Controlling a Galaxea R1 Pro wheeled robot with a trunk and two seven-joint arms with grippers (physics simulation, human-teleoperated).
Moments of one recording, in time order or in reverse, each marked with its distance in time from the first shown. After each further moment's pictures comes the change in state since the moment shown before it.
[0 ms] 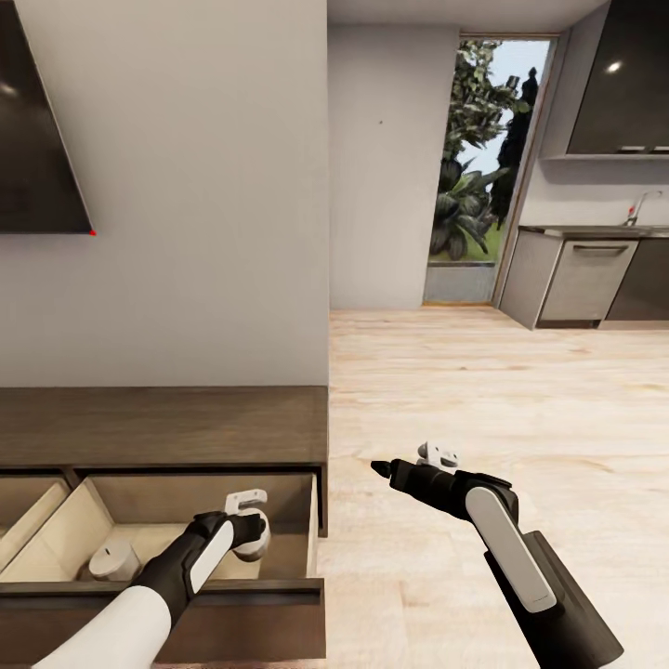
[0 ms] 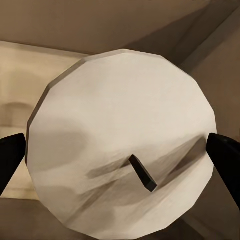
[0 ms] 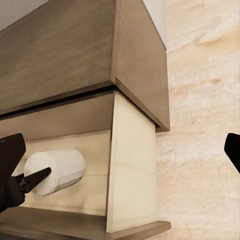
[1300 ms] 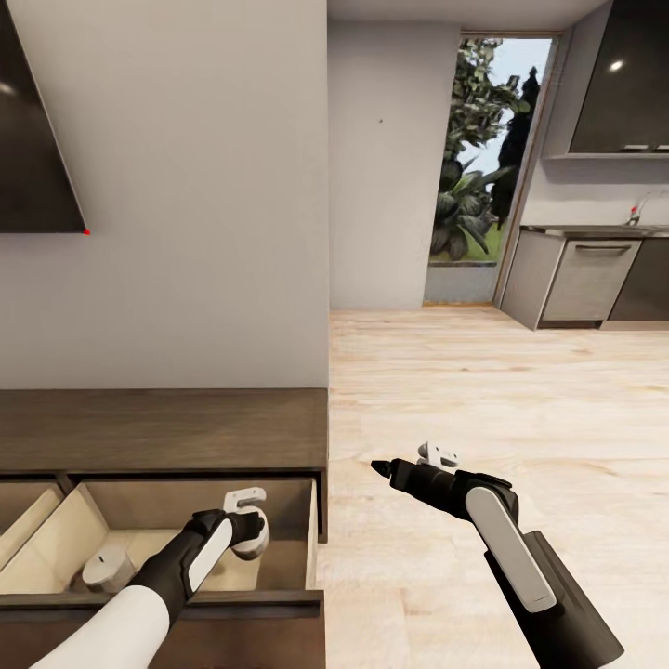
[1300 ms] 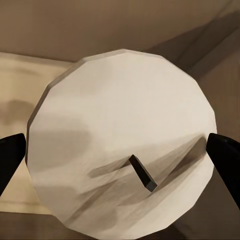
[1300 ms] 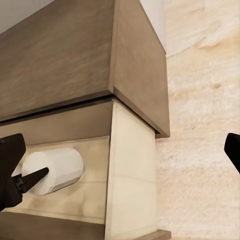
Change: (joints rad) left arm 0.001 0.005 0.004 -0.018 -0.001 0.015 0.005; right arm 0.000 0.000 -0.001 0.000 0.000 -0.003 0.000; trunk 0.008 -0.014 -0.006
